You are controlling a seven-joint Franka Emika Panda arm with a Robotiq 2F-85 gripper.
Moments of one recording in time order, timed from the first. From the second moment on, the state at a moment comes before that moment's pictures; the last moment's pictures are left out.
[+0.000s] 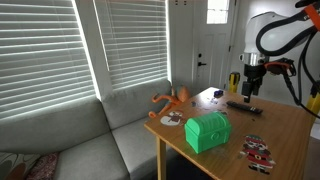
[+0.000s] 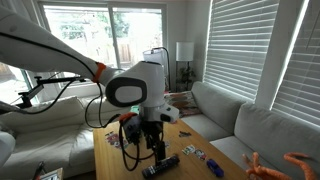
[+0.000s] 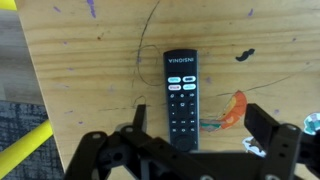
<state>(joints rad) -0.12 -0.09 -0.13 -2.24 -0.13 2.12 -0.07</state>
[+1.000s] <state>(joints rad) -0.17 0.02 -0.19 -2.21 0.22 2.22 -0.44</state>
